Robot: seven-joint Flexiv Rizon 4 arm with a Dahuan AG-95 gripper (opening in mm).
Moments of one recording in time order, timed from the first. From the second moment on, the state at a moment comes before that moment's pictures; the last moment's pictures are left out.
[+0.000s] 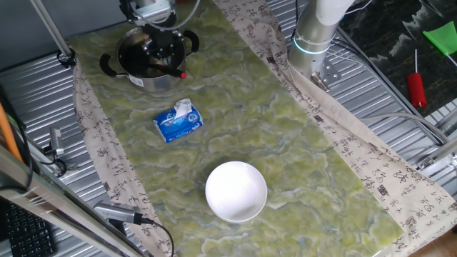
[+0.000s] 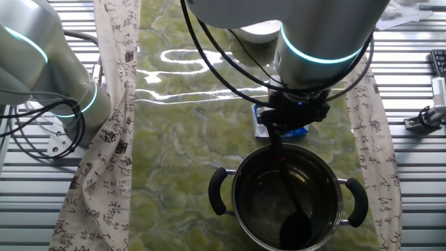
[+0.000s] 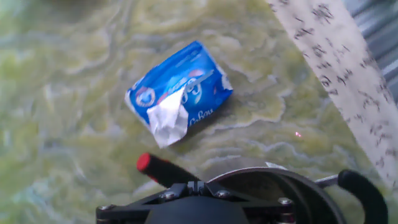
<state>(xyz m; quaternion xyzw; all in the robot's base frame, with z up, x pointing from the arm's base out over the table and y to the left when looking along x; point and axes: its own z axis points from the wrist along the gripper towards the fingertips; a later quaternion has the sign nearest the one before) 0.483 -0.108 0.197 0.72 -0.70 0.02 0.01</state>
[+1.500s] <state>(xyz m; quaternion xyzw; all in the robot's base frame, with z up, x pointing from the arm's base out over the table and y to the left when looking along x) 0.481 -0.108 0.198 0.73 -0.68 -0.01 -0.01</state>
